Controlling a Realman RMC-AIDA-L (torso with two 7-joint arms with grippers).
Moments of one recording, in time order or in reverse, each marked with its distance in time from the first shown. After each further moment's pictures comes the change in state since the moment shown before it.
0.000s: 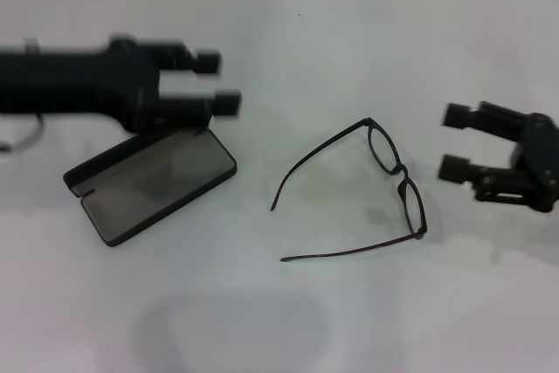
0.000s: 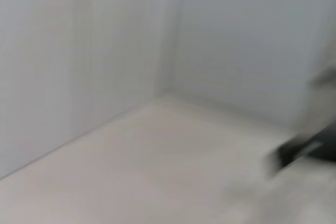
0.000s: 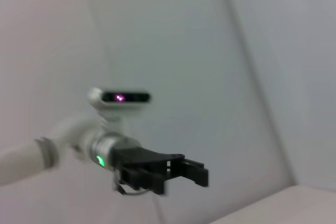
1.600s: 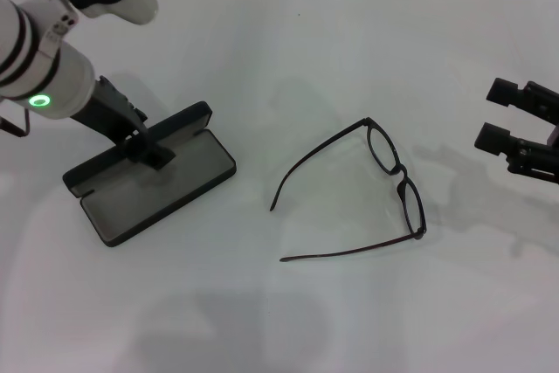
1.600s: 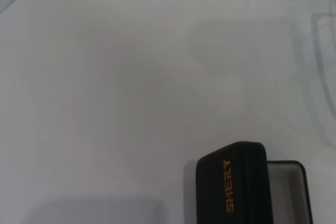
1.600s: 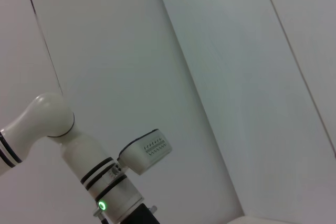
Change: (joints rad) left arm -0.218 -0.068 0.340 0.116 0.996 -0.190 -0.472; right arm -0.047 0.007 0.124 0.008 -0.001 -0.002 -0.031
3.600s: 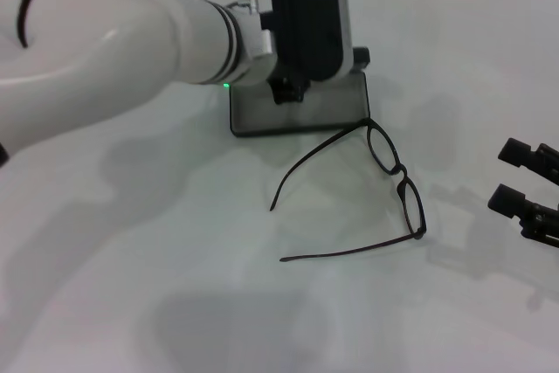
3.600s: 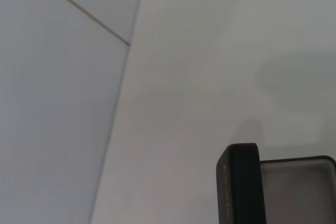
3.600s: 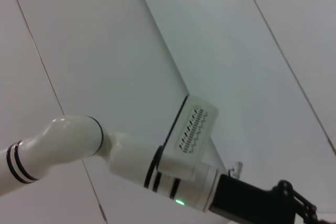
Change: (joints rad) left arm -0.121 -0.007 0.525 -0.220 -0.005 -0.732 0.179; right arm -0.099 0.015 0.001 0.115 -0.001 -0.063 -0.101
